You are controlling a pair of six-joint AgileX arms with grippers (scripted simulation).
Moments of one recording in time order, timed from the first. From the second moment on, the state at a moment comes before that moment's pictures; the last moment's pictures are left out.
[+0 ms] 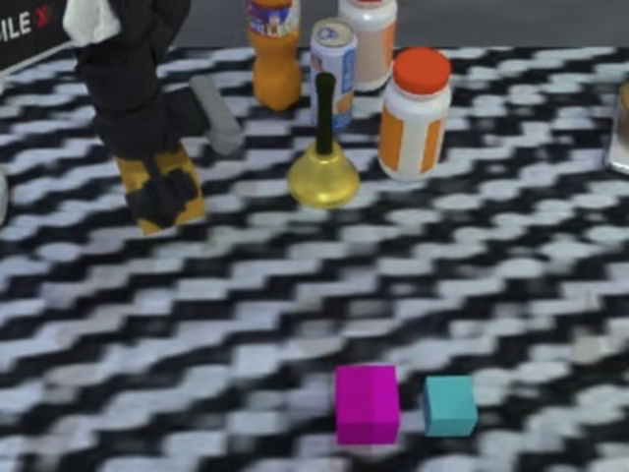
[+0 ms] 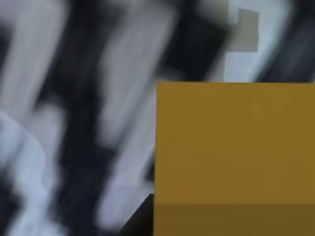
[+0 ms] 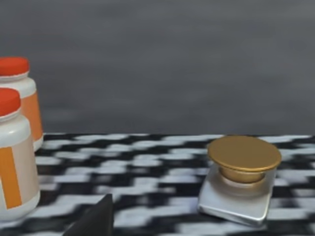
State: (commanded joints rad) left arm -0.29 2.18 1.78 -1.15 0.00 0.86; right arm 0.01 0.00 0.00 0.00 0.00 0.00
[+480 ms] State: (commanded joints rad) left arm -0.58 1.81 1.26 -1.05 0.00 0.87; right arm 0.01 0.00 0.00 0.00 0.00 0.00
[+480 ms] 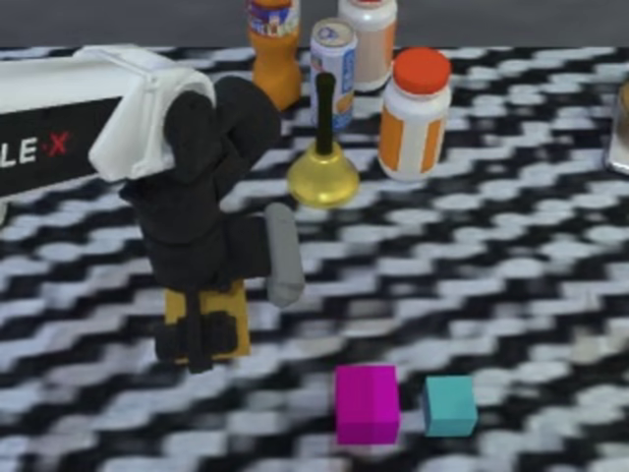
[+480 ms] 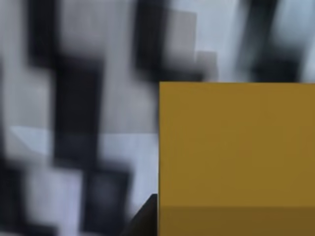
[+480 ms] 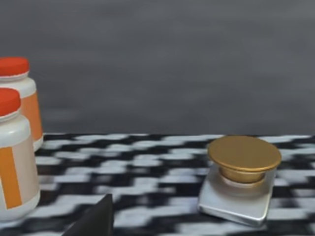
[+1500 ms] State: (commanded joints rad) left arm -0.69 1.78 1.00 -0.78 0.00 0.87; right arm 0.01 0.00 0.00 0.00 0.00 0.00
